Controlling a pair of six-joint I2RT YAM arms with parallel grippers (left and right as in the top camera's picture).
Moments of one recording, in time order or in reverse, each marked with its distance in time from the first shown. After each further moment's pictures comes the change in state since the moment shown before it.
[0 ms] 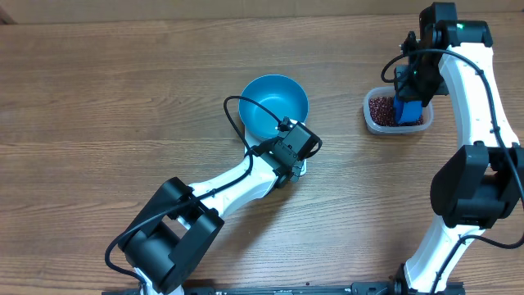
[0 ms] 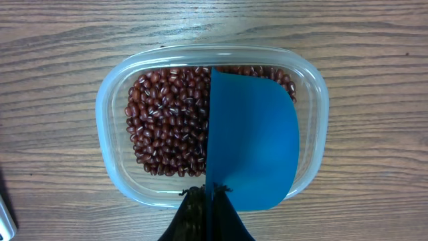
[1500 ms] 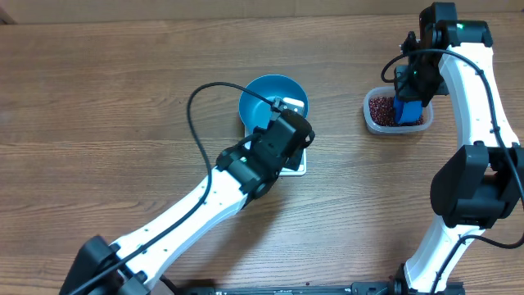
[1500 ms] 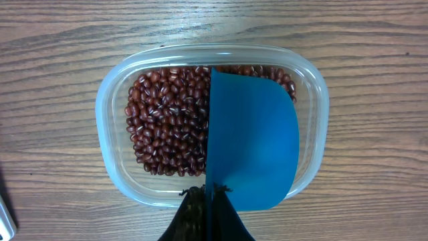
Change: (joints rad) left arm 0.000 -0.341 0.016 -0.063 0.007 0.000; right arm 0.000 0.000 0.000 -0.001 0.000 0.000
